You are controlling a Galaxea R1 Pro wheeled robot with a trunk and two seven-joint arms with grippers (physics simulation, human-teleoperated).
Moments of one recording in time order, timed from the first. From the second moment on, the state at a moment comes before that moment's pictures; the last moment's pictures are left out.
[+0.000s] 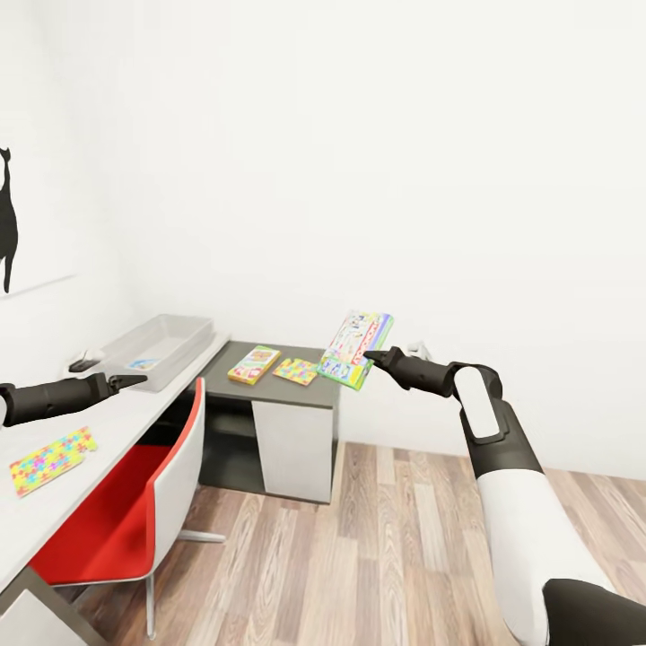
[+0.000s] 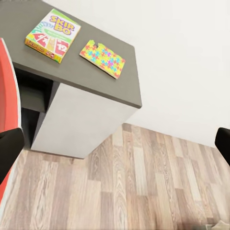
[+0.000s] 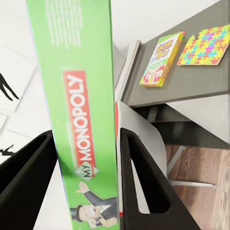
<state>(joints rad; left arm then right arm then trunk) -0.76 0.51 0.29 -1.15 0.30 1.04 -0.73 -0.89 0.05 -0.15 -1.07 -0.74 0.96 0.14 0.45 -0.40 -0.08</state>
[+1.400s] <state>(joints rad) -0.76 0.51 0.29 -1.15 0.30 1.04 -0.74 -0.89 0.11 -0.15 -1.08 -0.73 0.96 0.13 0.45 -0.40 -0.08</state>
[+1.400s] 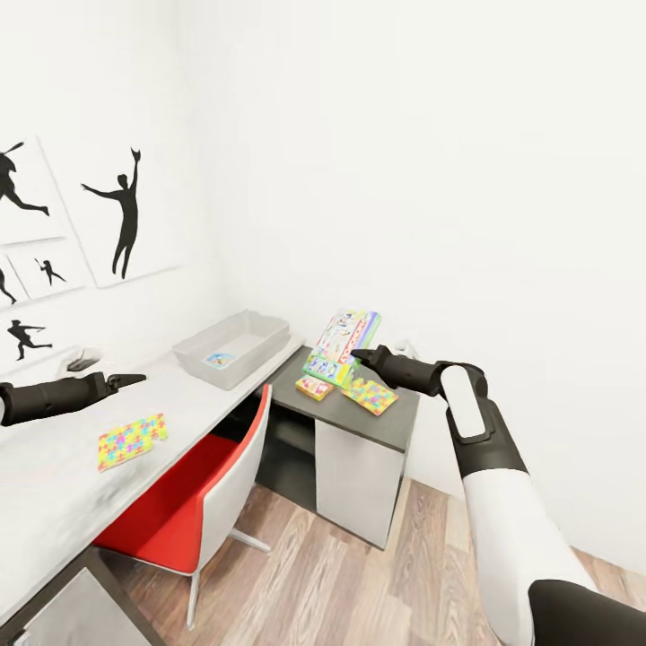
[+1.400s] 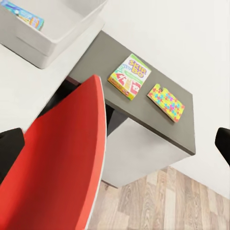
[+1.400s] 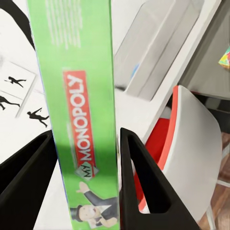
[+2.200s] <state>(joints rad) -0.76 0.51 0.29 -1.15 0.31 1.04 -0.75 -0.89 0.14 -0.12 -1.08 -0.73 0.96 0.09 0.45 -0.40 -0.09</state>
